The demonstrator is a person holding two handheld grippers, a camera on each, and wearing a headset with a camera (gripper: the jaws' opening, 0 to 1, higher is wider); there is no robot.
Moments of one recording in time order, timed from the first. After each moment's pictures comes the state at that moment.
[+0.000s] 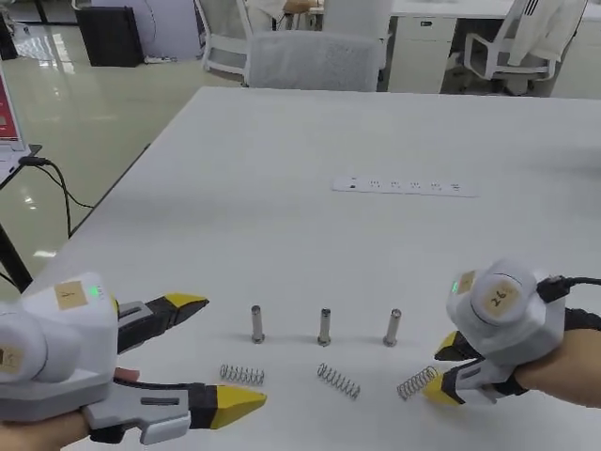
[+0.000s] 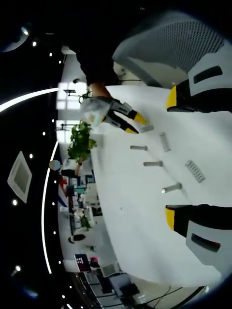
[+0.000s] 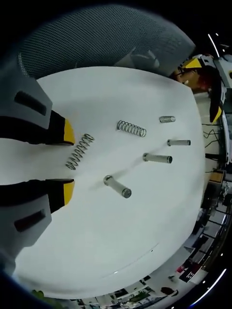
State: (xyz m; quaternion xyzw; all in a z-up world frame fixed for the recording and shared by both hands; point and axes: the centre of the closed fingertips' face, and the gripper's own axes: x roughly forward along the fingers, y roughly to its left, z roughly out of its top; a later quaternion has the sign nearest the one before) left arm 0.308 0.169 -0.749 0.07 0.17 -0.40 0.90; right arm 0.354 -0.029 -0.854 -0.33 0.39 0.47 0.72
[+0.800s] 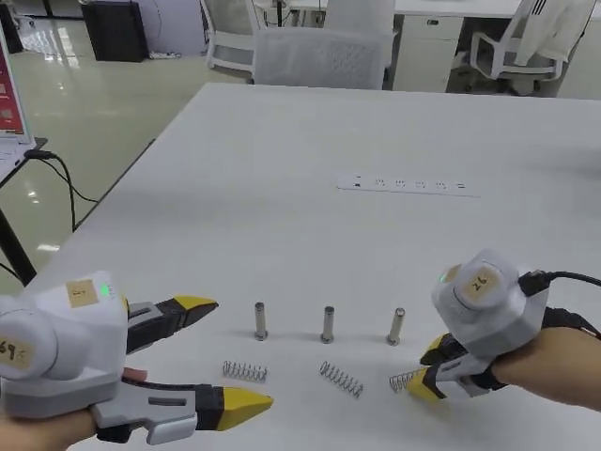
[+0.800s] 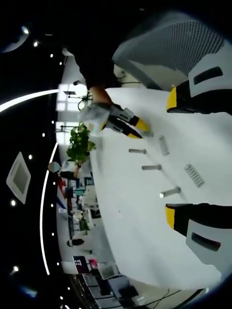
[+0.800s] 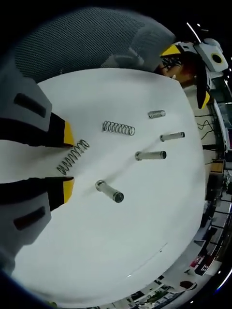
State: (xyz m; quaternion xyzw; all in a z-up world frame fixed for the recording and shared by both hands) left arm 0.304 0.164 -0.753 0.07 0.17 -0.41 0.89; right arm 0.355 -0.010 -0.856 -0.27 0.42 0.46 0.73
